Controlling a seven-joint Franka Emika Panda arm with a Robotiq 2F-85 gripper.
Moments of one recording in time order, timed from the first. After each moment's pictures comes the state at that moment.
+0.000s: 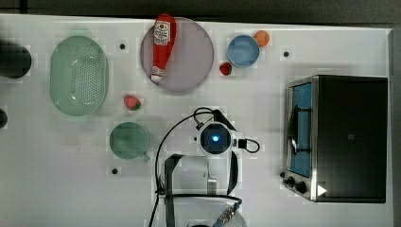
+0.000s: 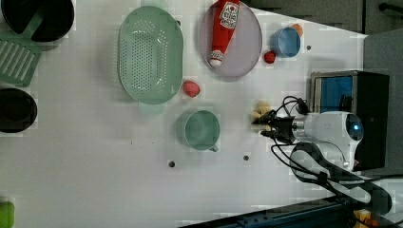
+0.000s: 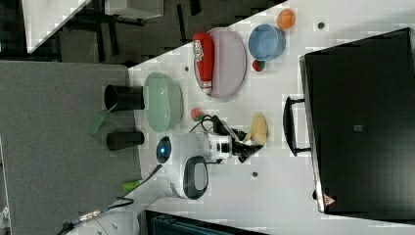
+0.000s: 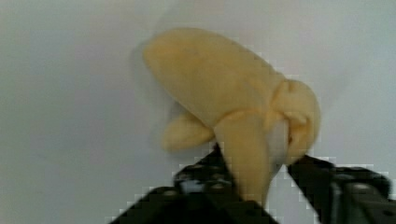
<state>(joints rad) -0.01 0.35 -0.04 -2.50 -0.06 1.22 0.08</state>
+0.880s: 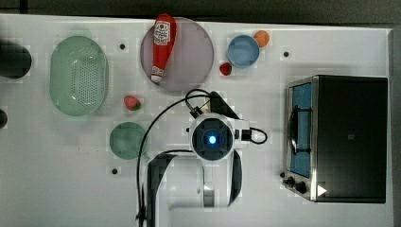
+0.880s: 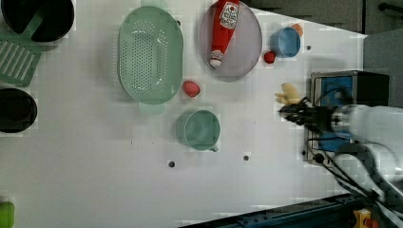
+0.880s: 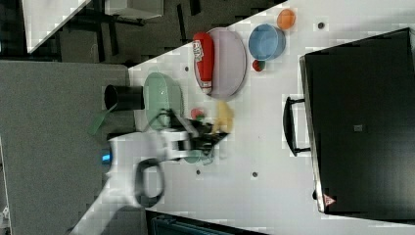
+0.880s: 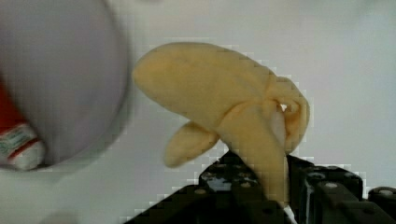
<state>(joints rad) -0.01 -0.02 -0.01 -2.46 -0.05 0.93 0.08</state>
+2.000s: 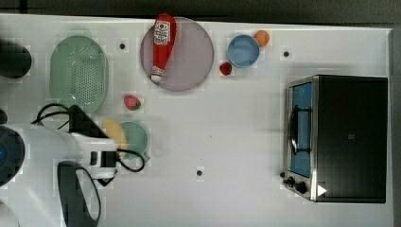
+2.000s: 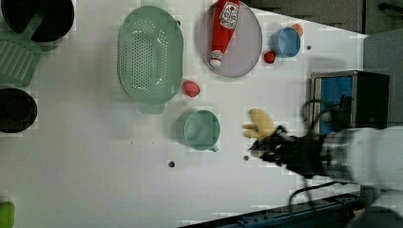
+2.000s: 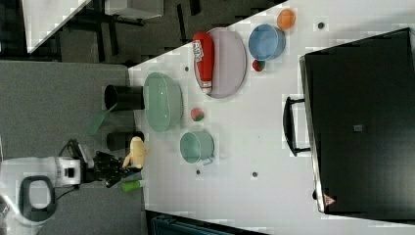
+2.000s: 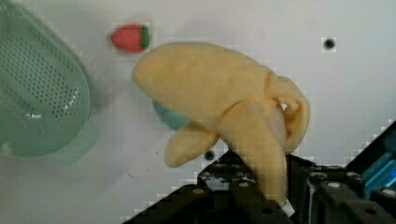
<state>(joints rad) 0.09 -0.13 0.41 -2.15 0.10 0.35 0.46</state>
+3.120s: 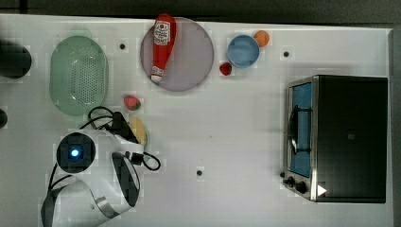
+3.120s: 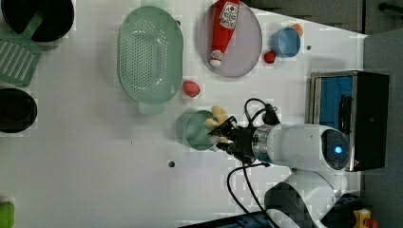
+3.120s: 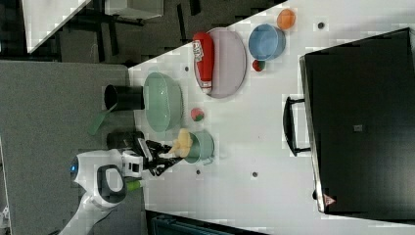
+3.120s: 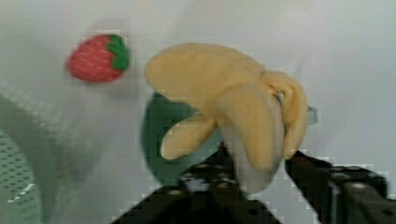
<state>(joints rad) 0.07 0.12 0.42 -2.41 0.00 0.90 0.72</state>
